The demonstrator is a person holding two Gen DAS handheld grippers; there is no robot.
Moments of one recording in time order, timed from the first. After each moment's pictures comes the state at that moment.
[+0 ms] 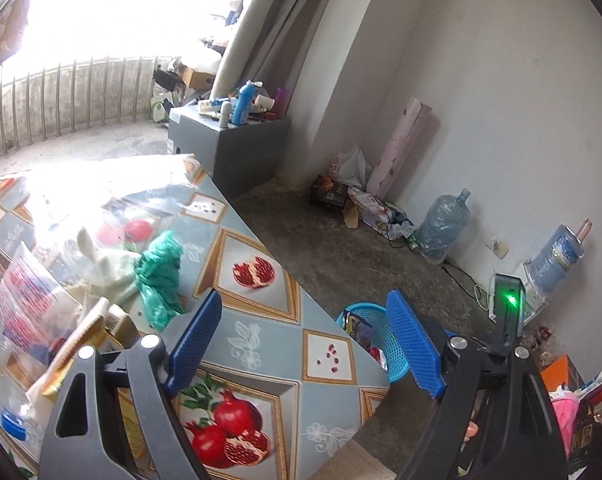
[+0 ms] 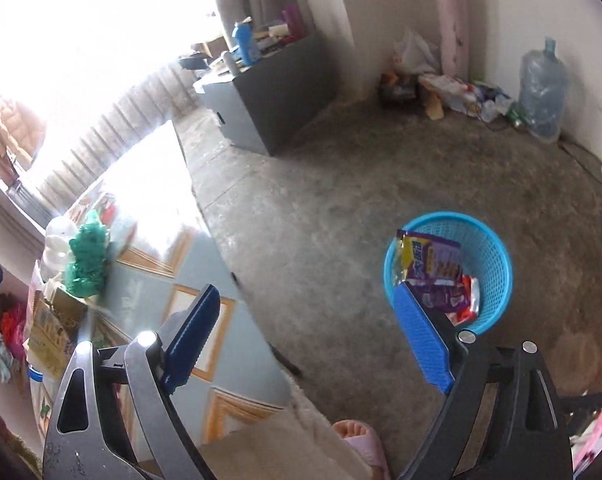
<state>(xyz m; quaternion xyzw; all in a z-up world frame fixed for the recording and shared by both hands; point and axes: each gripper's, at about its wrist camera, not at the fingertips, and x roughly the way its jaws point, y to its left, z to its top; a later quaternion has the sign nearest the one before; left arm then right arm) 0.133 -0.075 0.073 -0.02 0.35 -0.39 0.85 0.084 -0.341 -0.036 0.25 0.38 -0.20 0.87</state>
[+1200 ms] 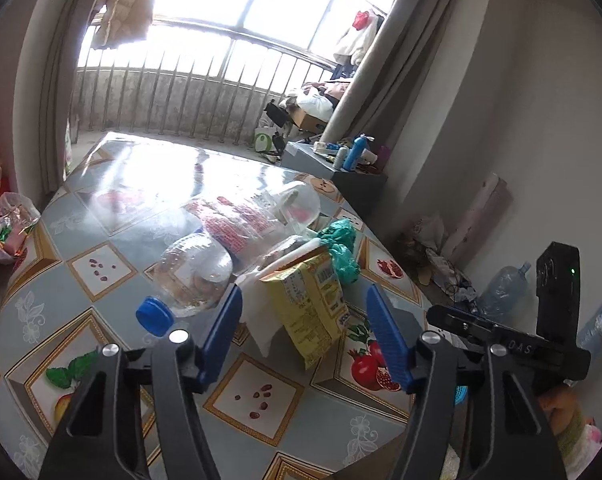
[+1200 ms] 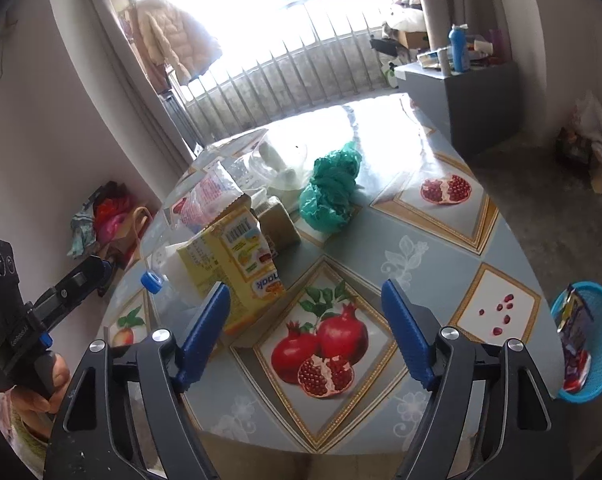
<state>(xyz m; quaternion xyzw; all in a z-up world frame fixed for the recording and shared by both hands) 0.082 0.102 0.024 -0.11 0.29 -0.25 0.92 0.120 -0.192 -0.007 0.16 0.36 0.09 0.91</state>
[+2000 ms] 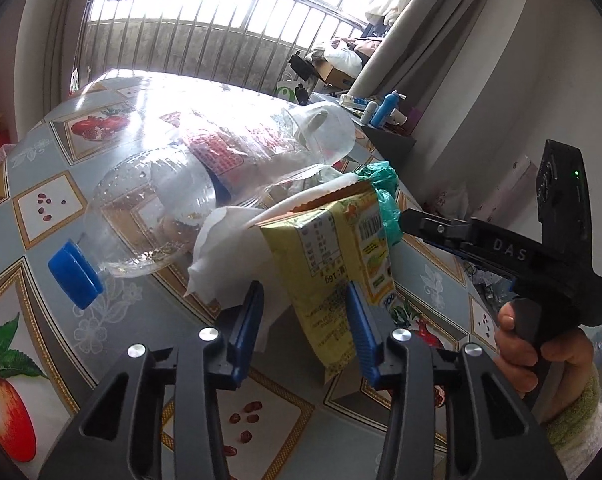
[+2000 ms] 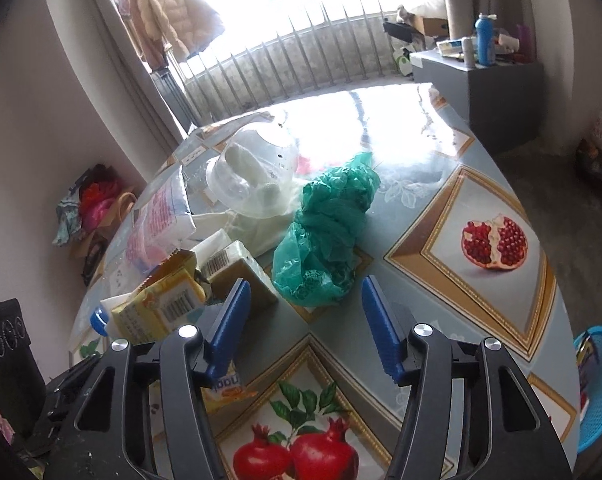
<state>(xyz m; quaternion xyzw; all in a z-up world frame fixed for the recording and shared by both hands) 0.140 0.062 -0.053 -0.12 0.38 -0.21 0.89 0.218 -0.178 -0.023 0.13 0.39 0.10 0.90</state>
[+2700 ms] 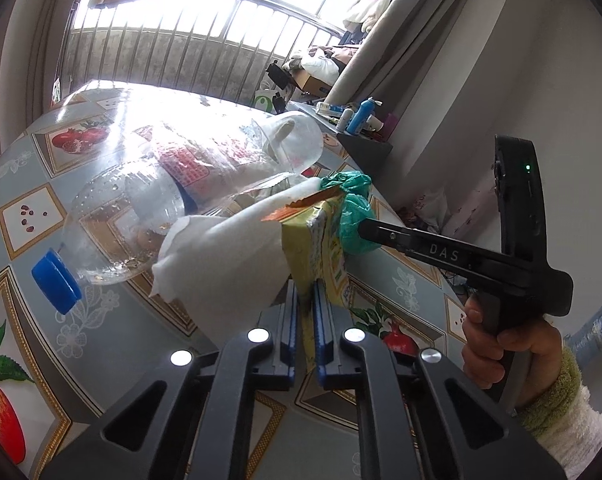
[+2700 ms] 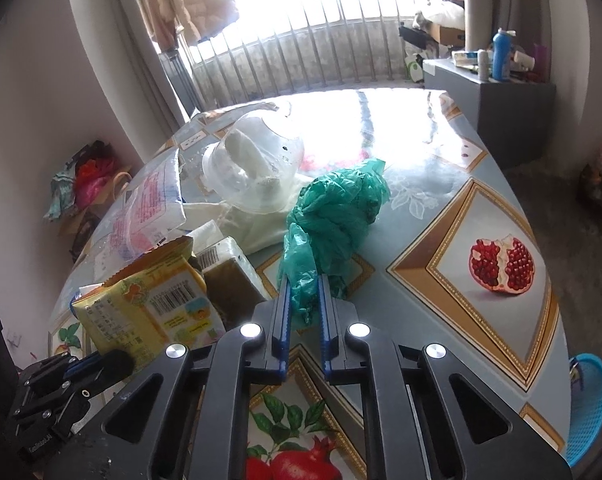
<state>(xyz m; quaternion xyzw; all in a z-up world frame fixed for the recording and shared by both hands) 0.130 0.057 -0.041 -0.12 0.35 -0.25 0.89 0.219 -0.171 -0.021 0.08 0.40 0.11 0.91</state>
